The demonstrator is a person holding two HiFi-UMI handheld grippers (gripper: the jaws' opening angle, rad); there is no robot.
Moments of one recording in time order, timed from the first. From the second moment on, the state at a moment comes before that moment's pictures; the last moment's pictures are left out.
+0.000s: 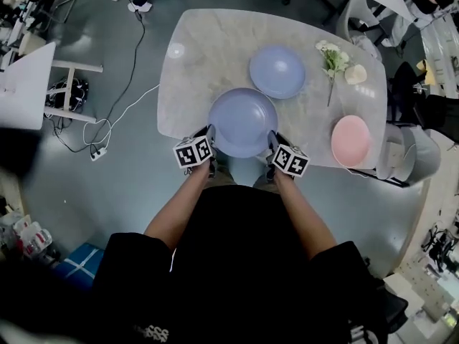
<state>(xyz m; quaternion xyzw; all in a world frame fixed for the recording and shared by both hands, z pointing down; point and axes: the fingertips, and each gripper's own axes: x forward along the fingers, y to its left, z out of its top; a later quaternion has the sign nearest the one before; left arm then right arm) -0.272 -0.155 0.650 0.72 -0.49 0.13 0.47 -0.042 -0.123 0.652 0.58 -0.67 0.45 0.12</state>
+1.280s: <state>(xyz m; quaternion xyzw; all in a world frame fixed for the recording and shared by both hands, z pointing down) -0.065 -0.089 0.632 0.70 -0.53 0.16 0.45 0.167 -0.074 0.654 0.54 -0.67 0.50 0.09</state>
